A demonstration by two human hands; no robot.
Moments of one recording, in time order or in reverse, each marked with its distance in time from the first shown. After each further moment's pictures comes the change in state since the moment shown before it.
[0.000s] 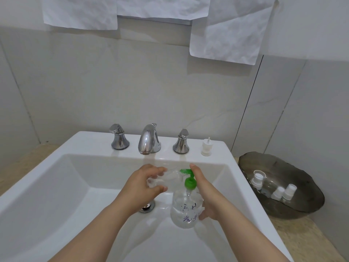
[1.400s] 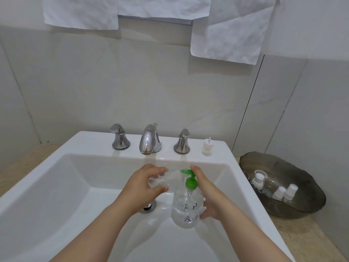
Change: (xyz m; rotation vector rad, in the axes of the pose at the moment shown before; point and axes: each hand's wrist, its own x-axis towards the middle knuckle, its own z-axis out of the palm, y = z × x) left_hand 0.000 0.000 -0.001 0.036 -0.005 0.012; right_hand 0.002 0.000 -0.003 0.024 -0.019 0.019
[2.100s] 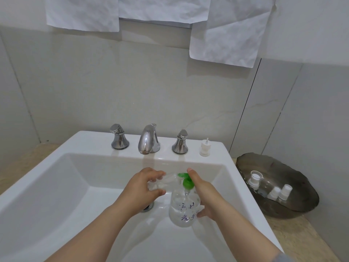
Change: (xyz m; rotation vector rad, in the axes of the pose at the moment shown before) left_hand -0.004 -0.003 0.005 0.078 -0.031 -0.016; right_hand -0.018 -0.002 0.005 -0.056 0.062 -0.075
